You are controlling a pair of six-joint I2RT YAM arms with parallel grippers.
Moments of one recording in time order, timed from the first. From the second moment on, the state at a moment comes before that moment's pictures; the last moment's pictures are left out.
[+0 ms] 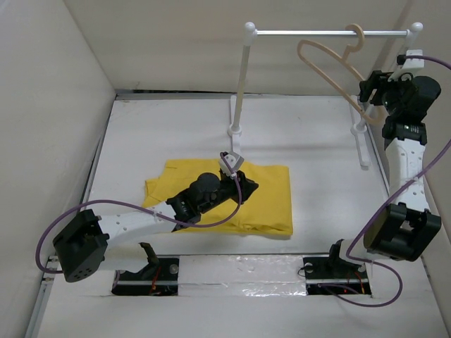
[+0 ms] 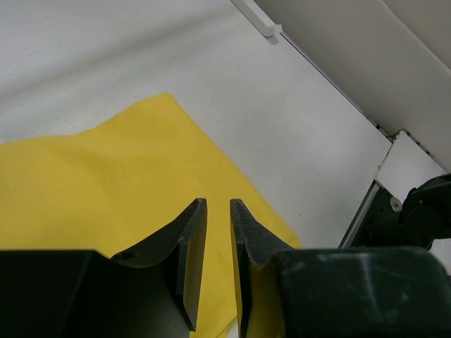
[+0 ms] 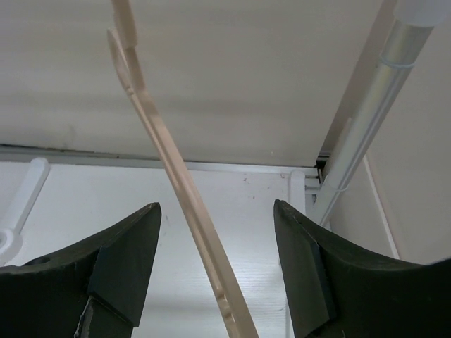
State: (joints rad) left arm -1.01 1.21 0.62 0.42 -0.06 -0.42; right arm -0.33 1.41 1.41 -0.01 -0.36 -0.04
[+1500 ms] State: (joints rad) left arm -1.01 1.27 0.62 0.41 -0.08 -0.41; right arm -0.11 0.96 0.82 0.23 -0.23 0.21
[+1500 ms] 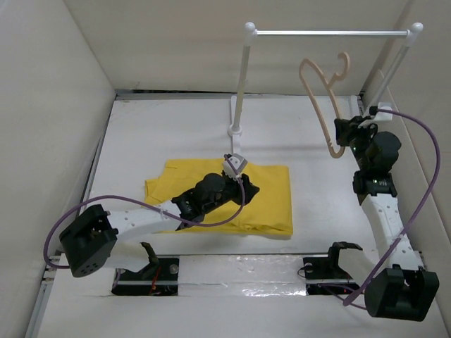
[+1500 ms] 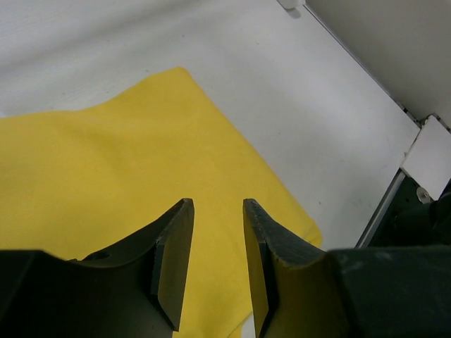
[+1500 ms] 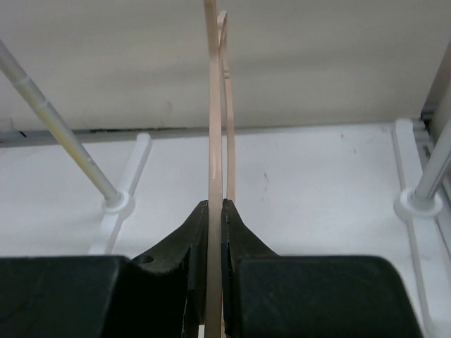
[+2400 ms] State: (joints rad) left arm -1.04 1.74 1.33 0.27 -0.20 -0.41; right arm 0.30 0.82 0.35 0.17 0.18 0.24
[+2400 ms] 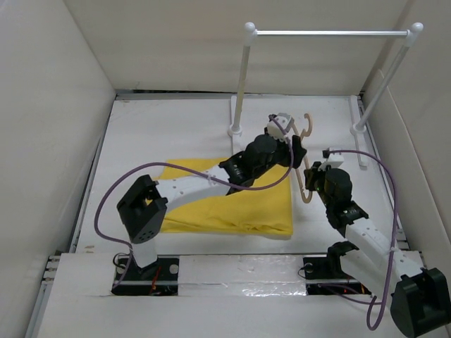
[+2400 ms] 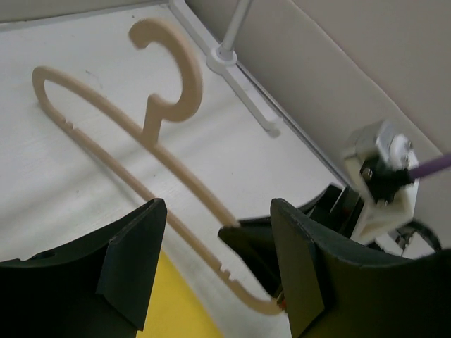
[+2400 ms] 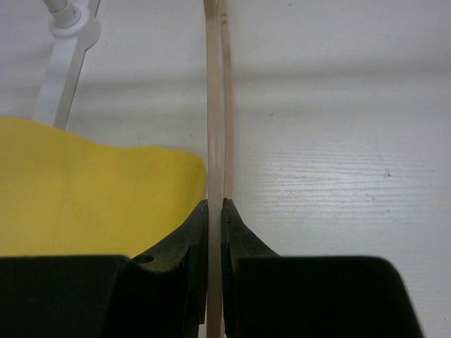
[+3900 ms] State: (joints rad) left arm -1.01 2.24 1.99 -0.01 -0.49 -0.37; right arm 0.35 0.75 0.35 0.11 0.21 0.23
